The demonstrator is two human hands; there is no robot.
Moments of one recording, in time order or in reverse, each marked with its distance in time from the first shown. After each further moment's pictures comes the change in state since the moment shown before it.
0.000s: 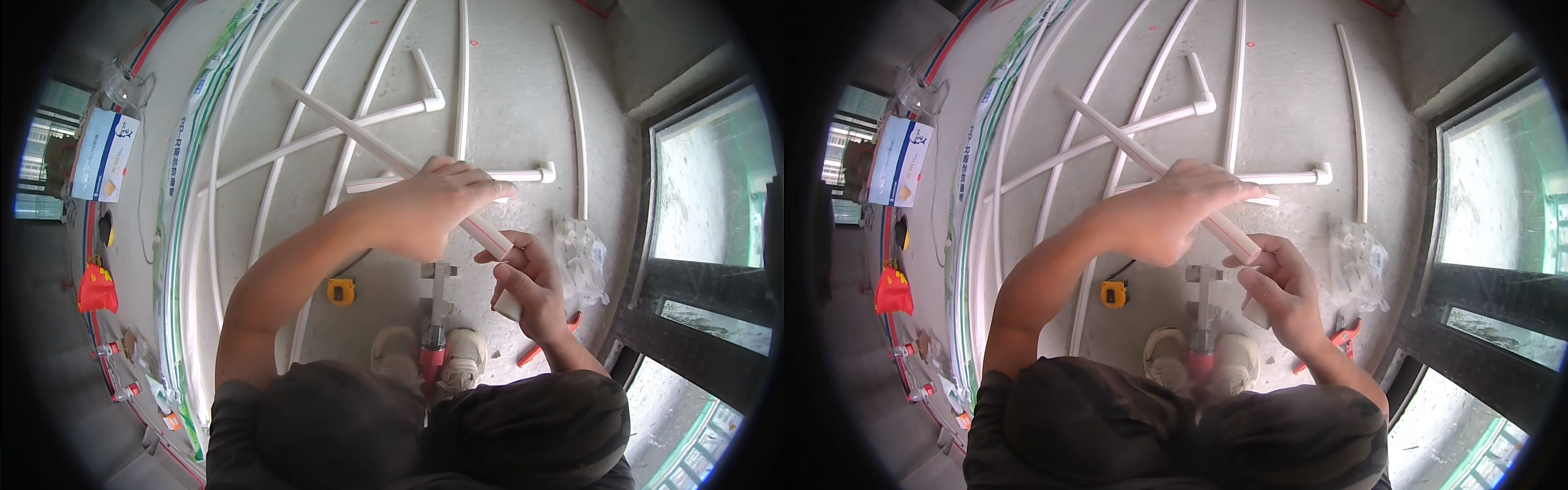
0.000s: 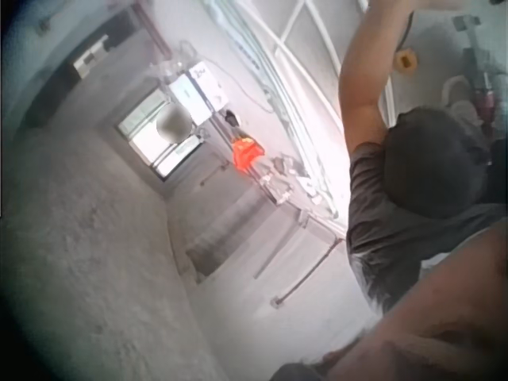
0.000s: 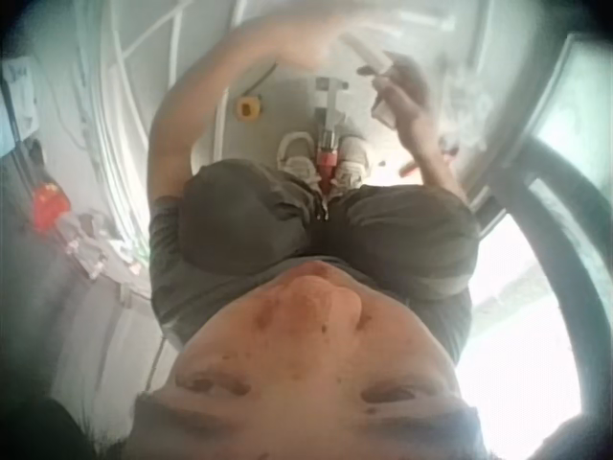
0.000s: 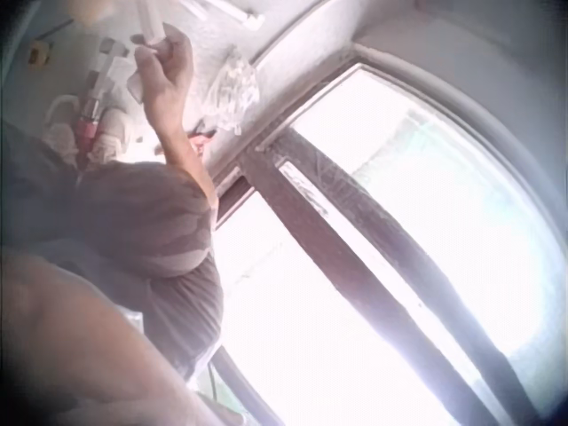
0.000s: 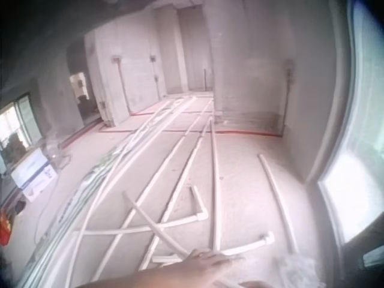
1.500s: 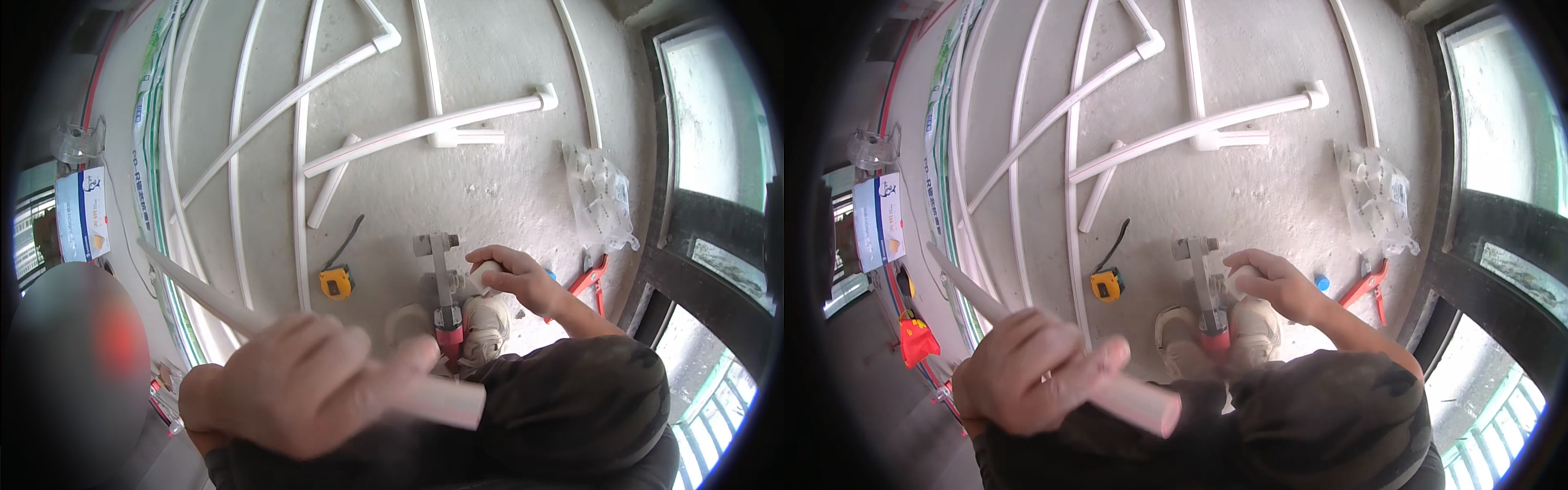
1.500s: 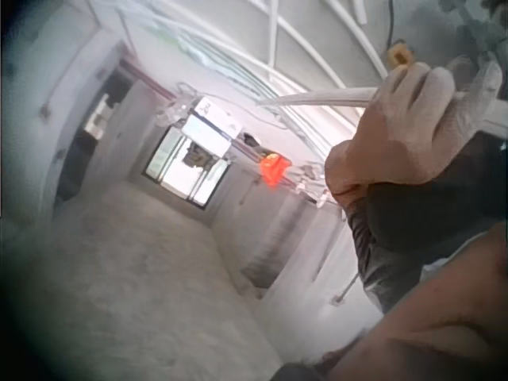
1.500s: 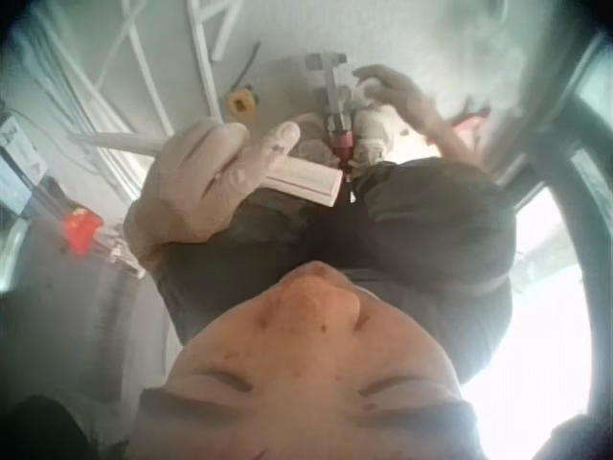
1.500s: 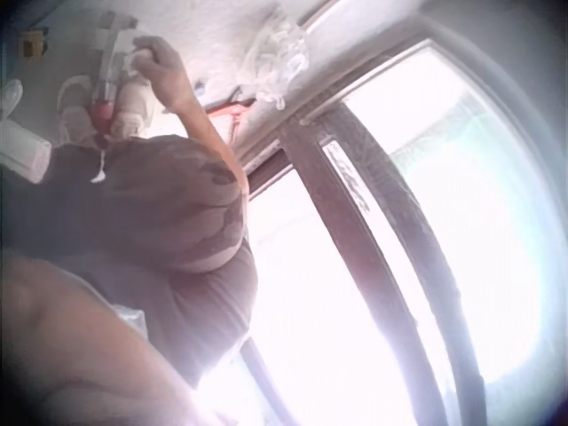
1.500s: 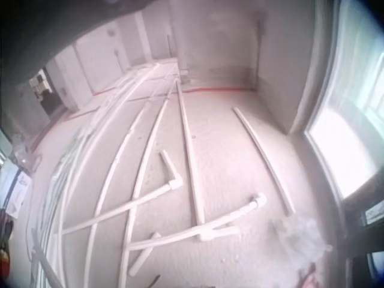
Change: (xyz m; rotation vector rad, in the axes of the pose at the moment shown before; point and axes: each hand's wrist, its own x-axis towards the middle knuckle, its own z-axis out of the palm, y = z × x) left_hand -0.102 0.076 -0.036 0.199 -0.047 0.101; right_hand -0.001 0.103 -0.041 -0.098 -0.214 0.431
